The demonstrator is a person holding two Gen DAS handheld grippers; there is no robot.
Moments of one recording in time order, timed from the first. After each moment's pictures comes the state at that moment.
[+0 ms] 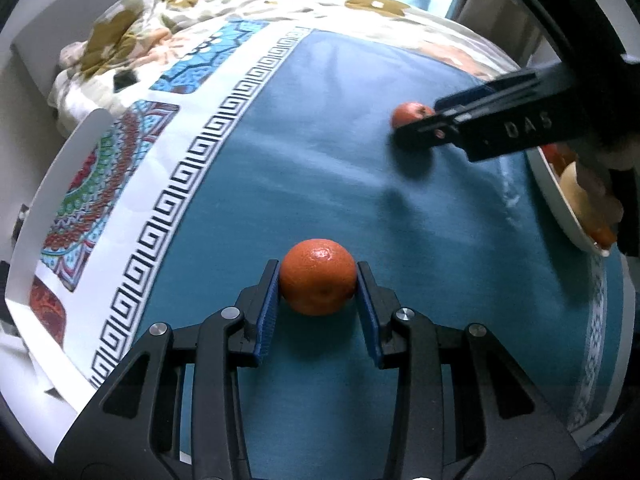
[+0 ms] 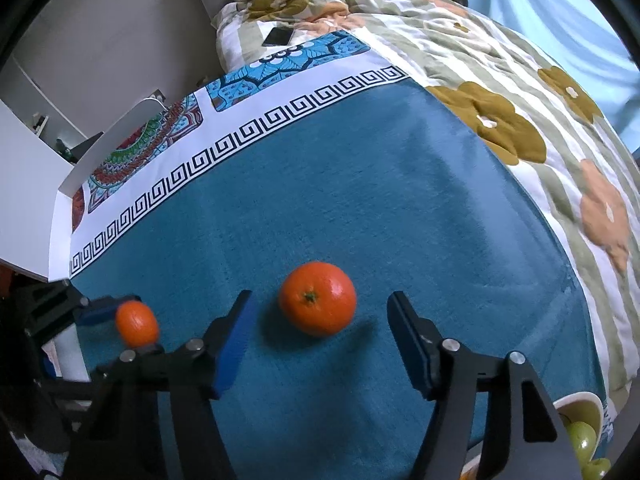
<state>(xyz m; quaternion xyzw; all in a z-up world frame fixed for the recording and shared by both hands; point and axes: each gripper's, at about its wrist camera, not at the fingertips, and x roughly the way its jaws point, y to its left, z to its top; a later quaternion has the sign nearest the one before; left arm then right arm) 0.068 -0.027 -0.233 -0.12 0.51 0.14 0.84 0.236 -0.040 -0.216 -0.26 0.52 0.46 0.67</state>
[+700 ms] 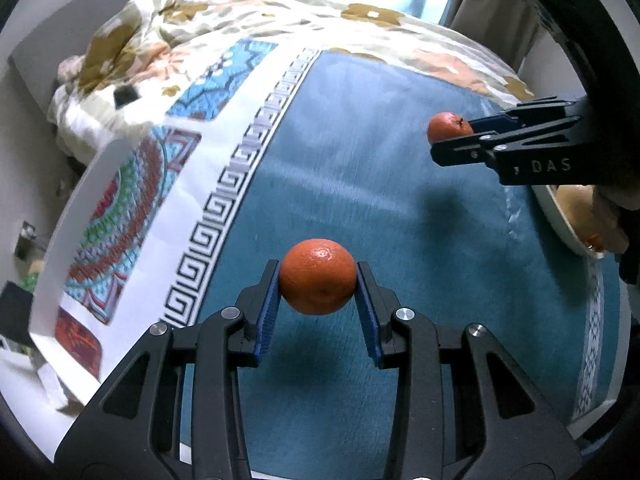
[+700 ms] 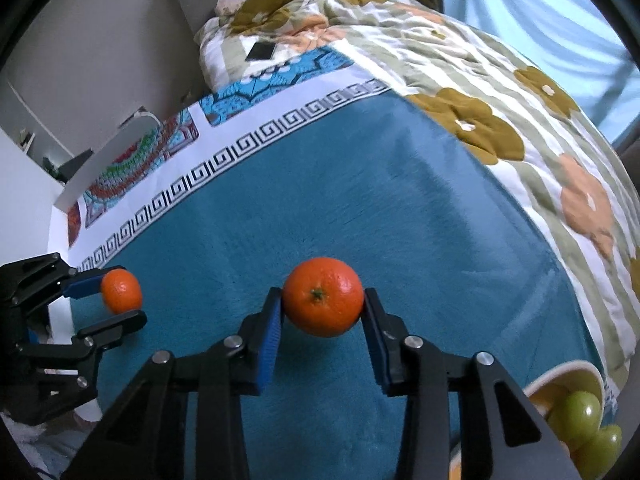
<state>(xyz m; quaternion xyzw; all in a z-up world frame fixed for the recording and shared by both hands) 0.068 -0.005 -0.209 -0.10 0.49 0.12 0.86 0.224 -0.052 -0.195 -0.24 0.50 0.43 0.71</state>
